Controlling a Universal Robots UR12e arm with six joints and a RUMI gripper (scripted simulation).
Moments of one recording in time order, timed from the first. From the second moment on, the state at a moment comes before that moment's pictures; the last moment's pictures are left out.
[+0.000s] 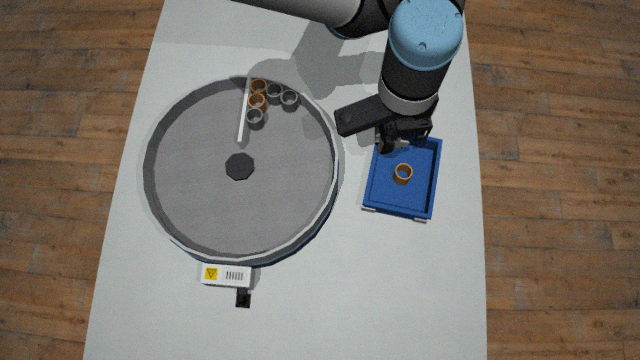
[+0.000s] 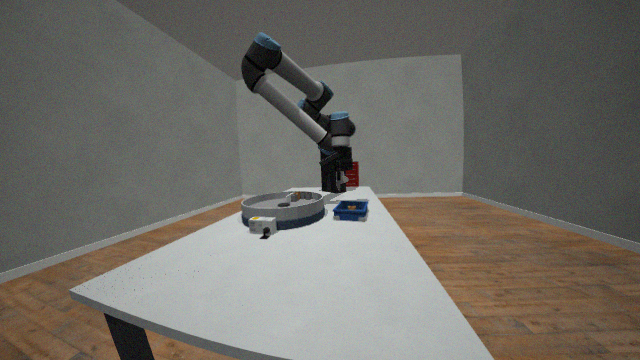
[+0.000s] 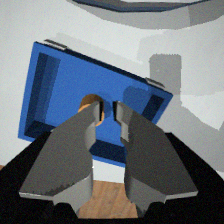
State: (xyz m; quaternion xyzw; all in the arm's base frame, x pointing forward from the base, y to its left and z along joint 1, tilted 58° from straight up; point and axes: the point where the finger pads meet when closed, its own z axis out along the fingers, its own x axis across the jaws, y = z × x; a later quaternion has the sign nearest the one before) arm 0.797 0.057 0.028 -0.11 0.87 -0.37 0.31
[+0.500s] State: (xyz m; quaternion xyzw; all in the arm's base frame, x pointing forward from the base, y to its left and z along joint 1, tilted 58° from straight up) arm 0.765 0.002 0.050 -0.19 0.85 -0.40 0.27
